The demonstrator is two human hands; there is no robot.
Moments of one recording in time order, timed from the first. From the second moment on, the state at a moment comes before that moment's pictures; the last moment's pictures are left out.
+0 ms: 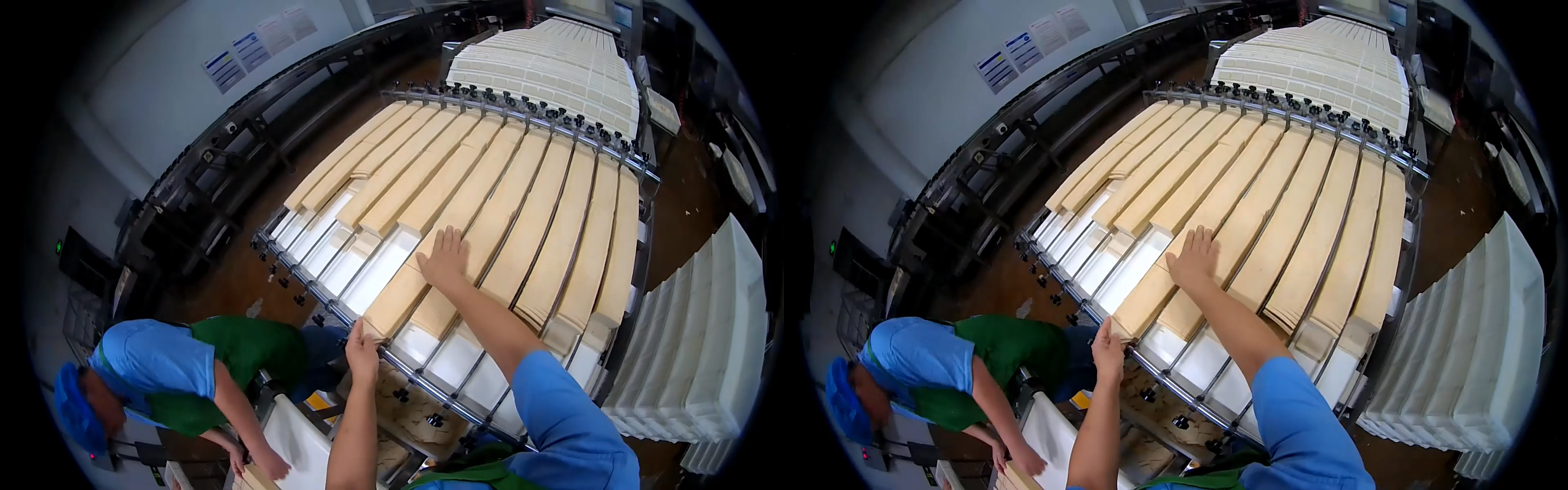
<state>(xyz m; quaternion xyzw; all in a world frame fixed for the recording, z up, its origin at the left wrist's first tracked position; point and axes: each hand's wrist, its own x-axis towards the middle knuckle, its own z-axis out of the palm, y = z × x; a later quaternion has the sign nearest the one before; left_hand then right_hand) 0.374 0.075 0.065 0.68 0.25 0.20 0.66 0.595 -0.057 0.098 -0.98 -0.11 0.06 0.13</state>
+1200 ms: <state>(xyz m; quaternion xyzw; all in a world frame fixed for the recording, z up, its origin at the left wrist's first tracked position) -0.202 0.045 0.007 0.53 0.75 0.39 0.05 0.160 0.009 0.118 -0.63 -0.69 0.06 0.36</state>
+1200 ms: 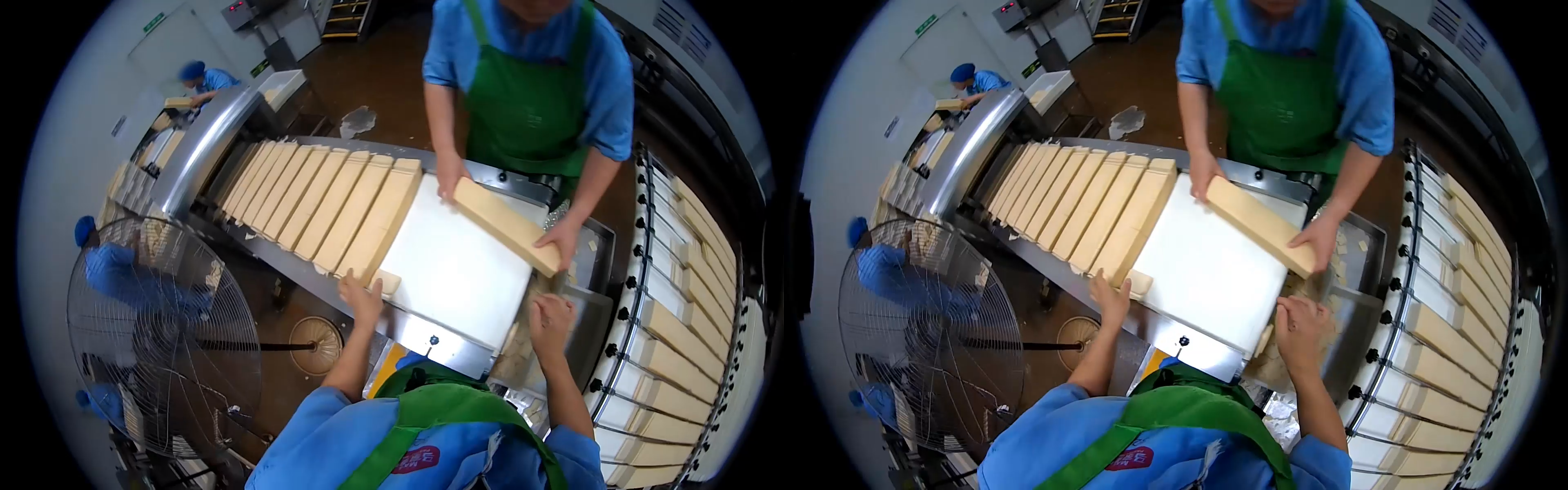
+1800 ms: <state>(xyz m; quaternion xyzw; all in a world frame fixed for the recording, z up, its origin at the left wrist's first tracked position) -0.253 0.083 0.011 0.53 0.76 0.28 0.24 -0.056 0.254 -0.004 -0.65 -0.73 0.12 0.13</state>
